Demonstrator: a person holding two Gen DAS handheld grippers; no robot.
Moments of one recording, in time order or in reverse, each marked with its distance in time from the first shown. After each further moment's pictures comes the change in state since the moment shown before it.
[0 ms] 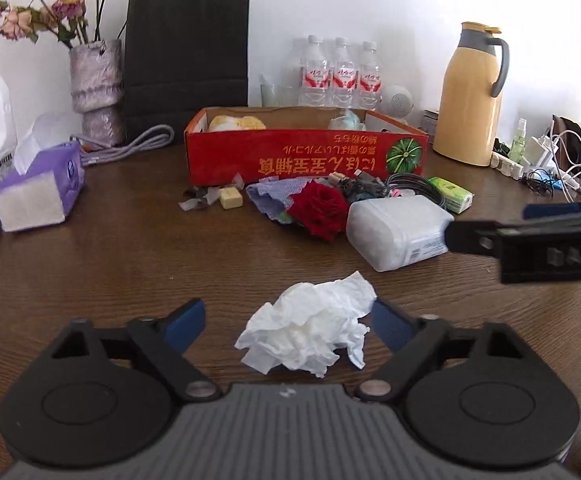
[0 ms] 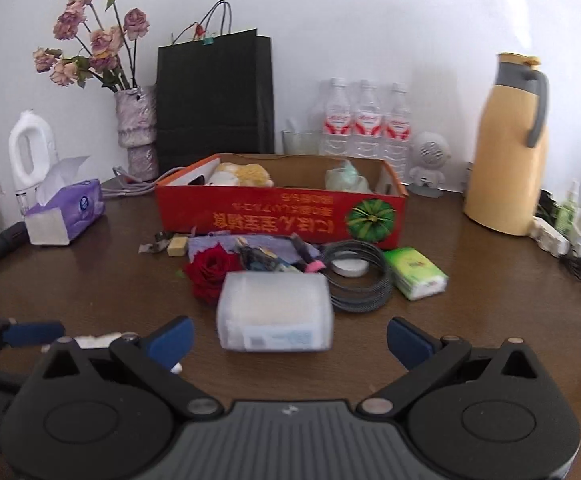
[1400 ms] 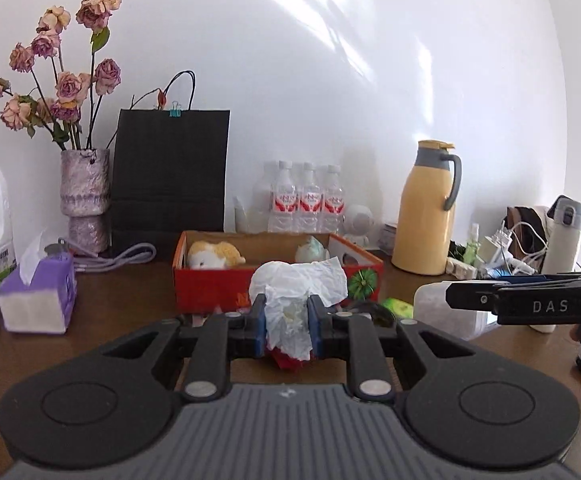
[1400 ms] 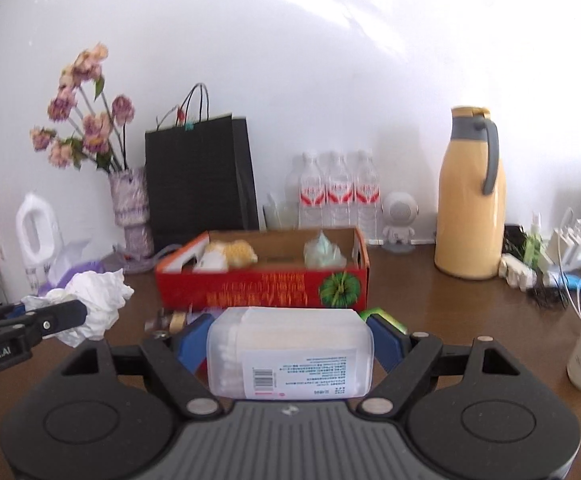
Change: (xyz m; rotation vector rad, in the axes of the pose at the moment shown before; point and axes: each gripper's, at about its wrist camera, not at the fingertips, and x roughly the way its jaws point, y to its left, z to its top) left arm -0.056 0.008 0.064 0.019 -0.354 -0.094; right arm -0.068 -0.033 0.031 0.087 -0.209 -0.010
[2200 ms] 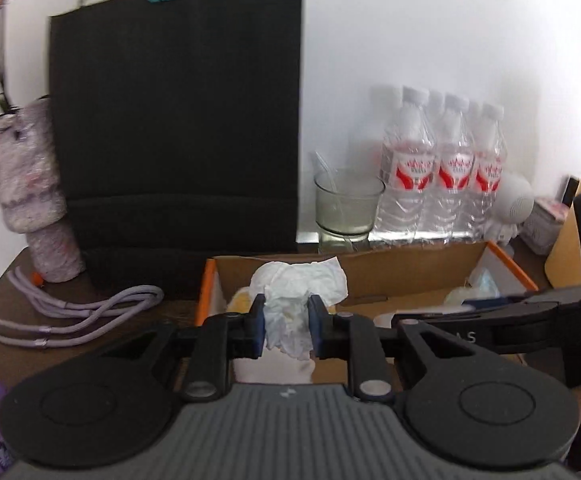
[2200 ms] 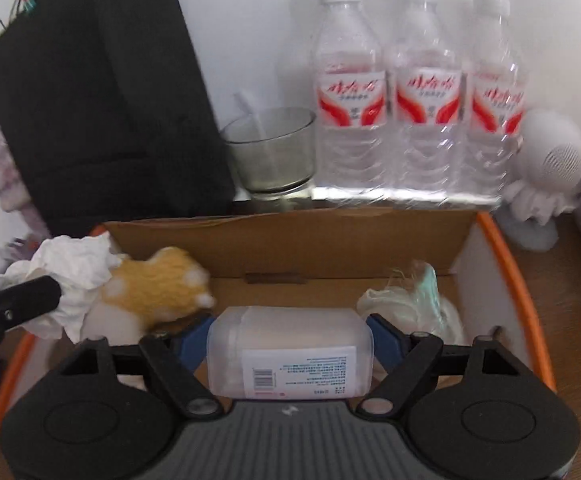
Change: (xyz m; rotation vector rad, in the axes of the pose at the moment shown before) left arm 0.352 0.071 0.087 0.001 0.403 0.150; right arm 0.420 -0.005 0.093 0.014 0.453 0.001
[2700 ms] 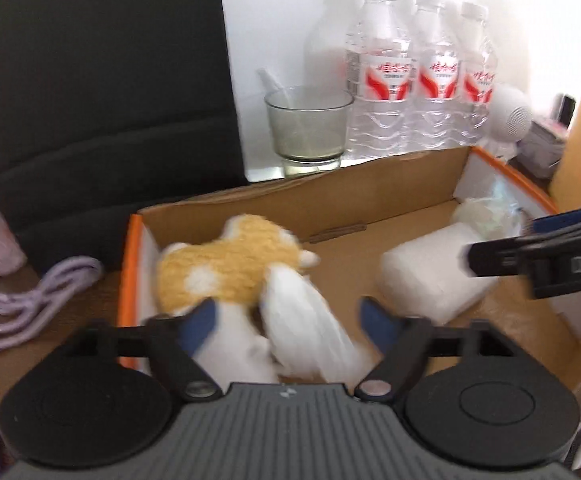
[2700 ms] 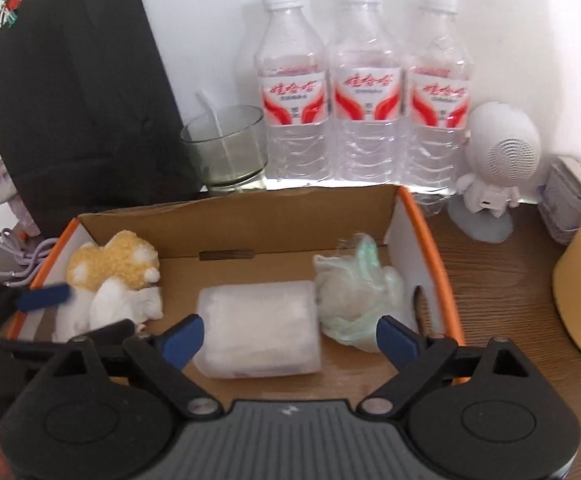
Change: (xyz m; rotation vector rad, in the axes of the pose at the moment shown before) left arm 0.053 -0.012 -0.021 0.127 0.152 0.022; right arm -0.024 -0.041 -0.003 0.033 0.052 0.007
